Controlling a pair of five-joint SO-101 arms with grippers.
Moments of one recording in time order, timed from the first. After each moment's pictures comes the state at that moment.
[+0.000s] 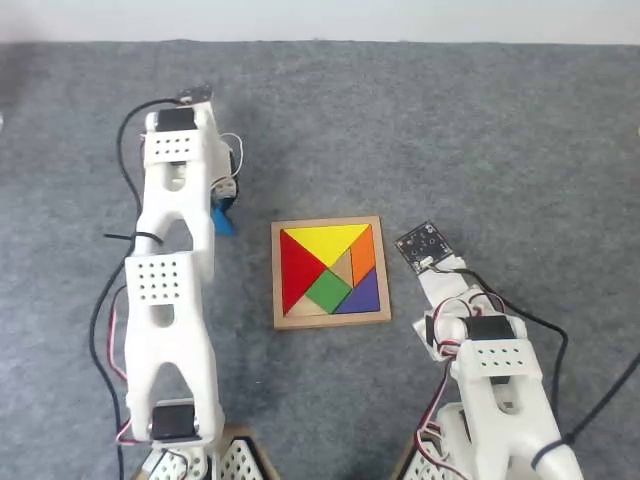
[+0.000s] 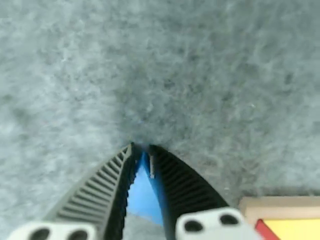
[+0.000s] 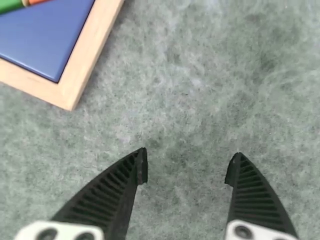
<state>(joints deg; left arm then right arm) -10.4 64.7 -56.8 98.4 11.6 -7.1 -46.2 77.5 46.4 27.1</state>
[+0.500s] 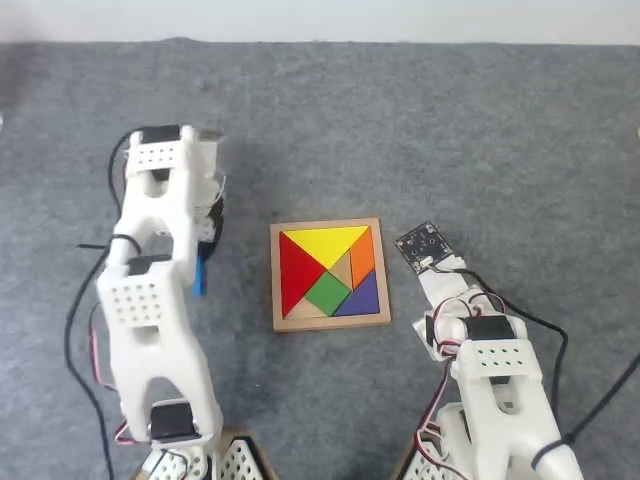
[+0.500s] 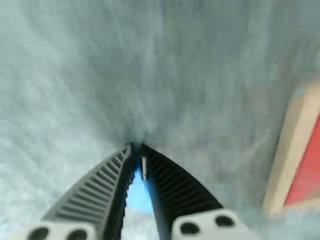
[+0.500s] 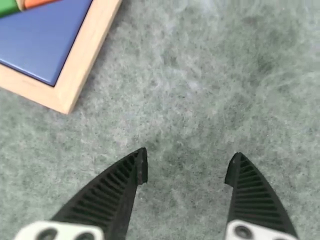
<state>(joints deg) -12.7 42.0 -18.9 98.4 -11.0 -7.1 -46.2 77.5 46.4 27.1</state>
